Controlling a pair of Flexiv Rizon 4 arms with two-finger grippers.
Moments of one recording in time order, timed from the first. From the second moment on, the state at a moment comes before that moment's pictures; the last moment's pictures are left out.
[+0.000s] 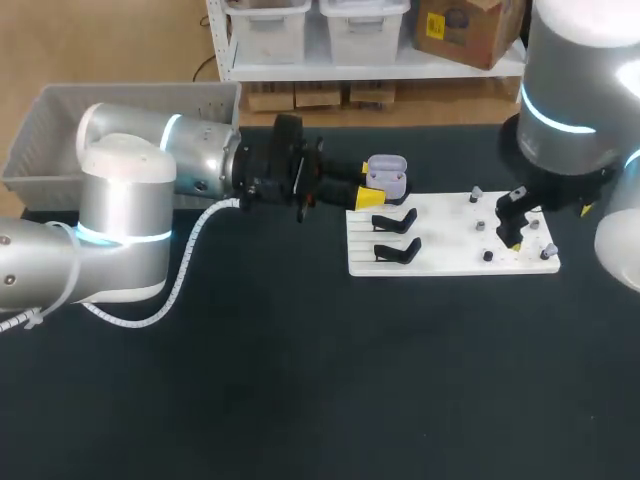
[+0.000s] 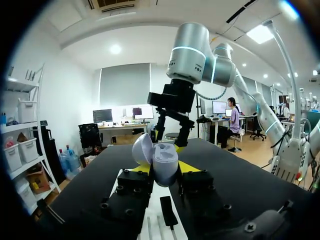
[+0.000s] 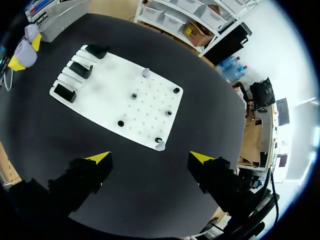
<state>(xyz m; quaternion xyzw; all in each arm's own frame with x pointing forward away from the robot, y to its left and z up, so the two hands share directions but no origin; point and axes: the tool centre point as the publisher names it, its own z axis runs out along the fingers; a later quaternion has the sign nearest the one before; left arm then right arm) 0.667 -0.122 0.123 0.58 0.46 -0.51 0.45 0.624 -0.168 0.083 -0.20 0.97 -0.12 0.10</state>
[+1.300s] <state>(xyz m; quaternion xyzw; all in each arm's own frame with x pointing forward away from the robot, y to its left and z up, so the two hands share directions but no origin) 0.667 -0.122 0.123 0.58 0.46 -0.51 0.45 0.628 -0.181 0.034 -0.18 0.98 -0.09 0.06</state>
